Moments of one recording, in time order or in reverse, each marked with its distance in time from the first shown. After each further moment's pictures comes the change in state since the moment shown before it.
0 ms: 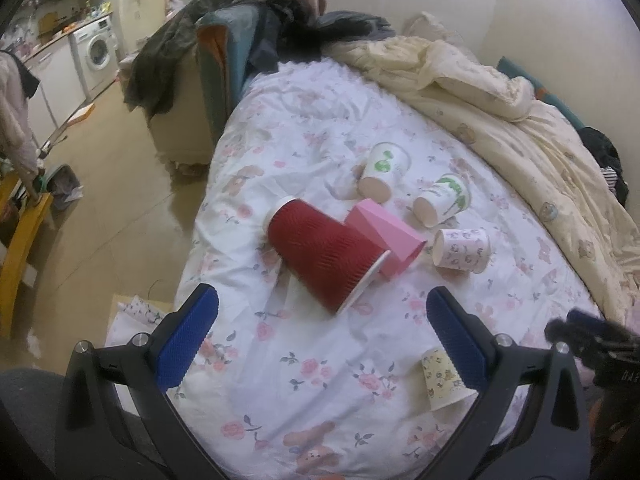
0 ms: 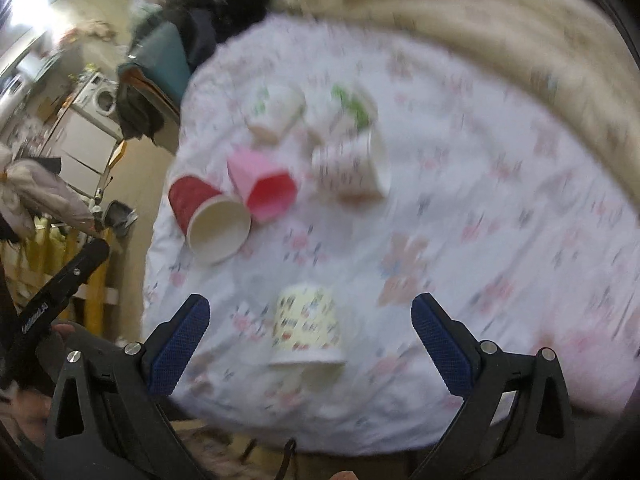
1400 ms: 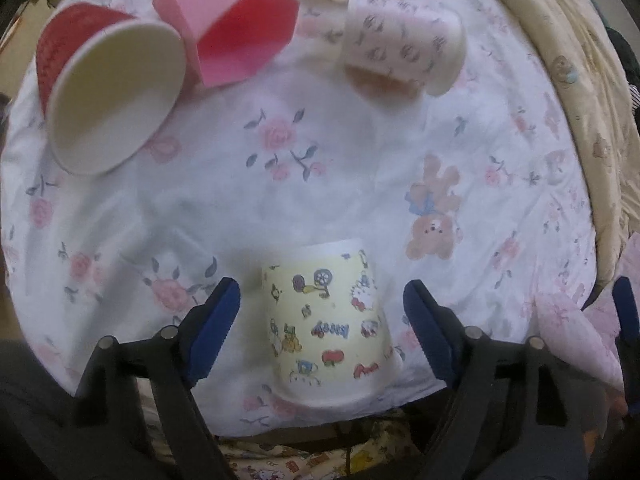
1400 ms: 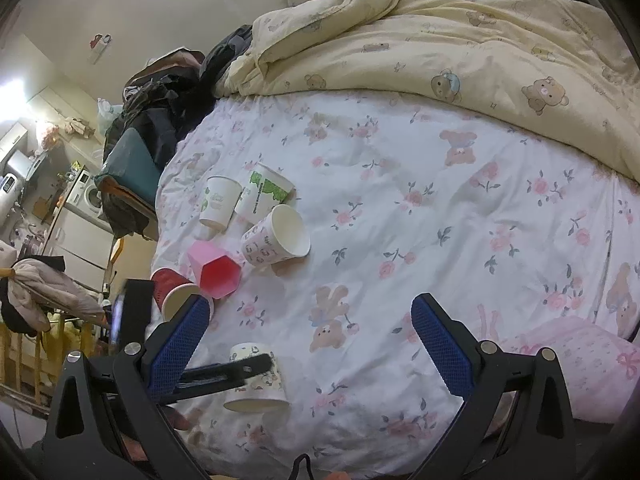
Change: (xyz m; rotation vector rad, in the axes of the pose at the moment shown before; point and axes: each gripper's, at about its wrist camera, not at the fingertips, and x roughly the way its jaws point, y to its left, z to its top) left arm 0.154 -0.142 -0.068 -0.021 0.716 -0.093; right arm -0.032 -0.100 -0.007 0.303 -0.153 0.057
